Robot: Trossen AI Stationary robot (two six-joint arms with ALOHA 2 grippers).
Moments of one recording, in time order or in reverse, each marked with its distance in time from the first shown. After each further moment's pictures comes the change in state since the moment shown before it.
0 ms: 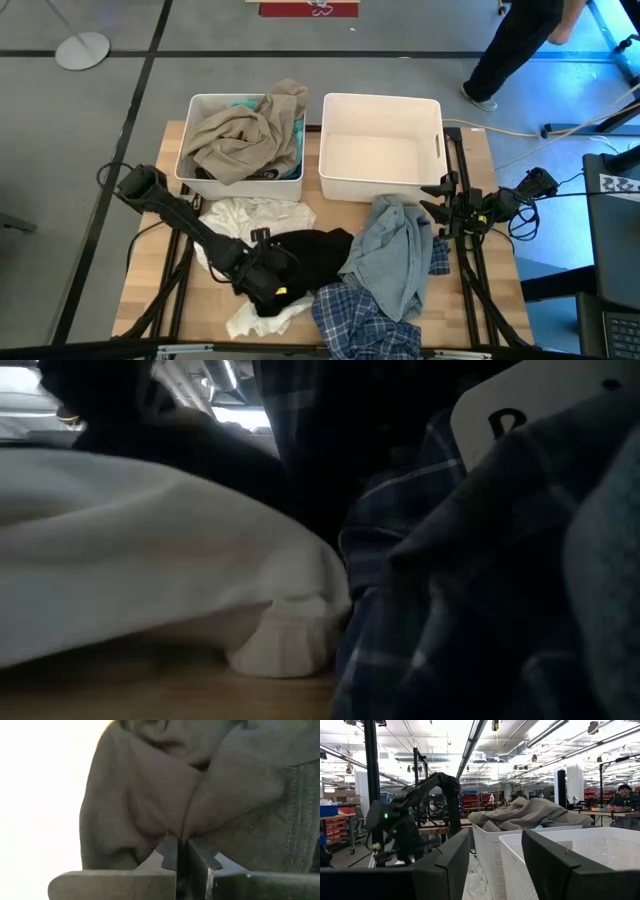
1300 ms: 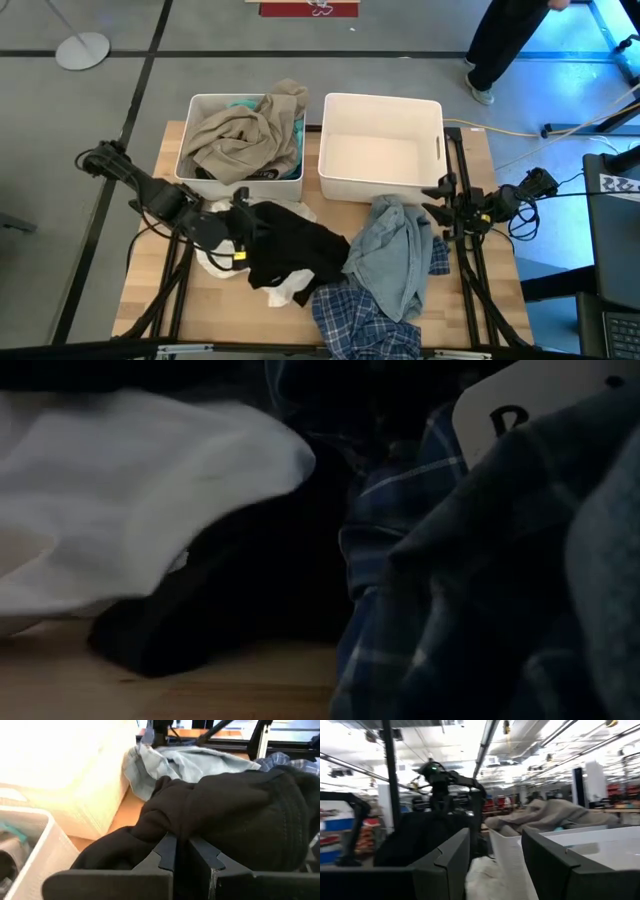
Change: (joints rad) left arm 0.046 -0.479 0.033 0.106 -0.102 0.292; right arm 0.000 0.001 -0.003 0.046 -0.095 0.061
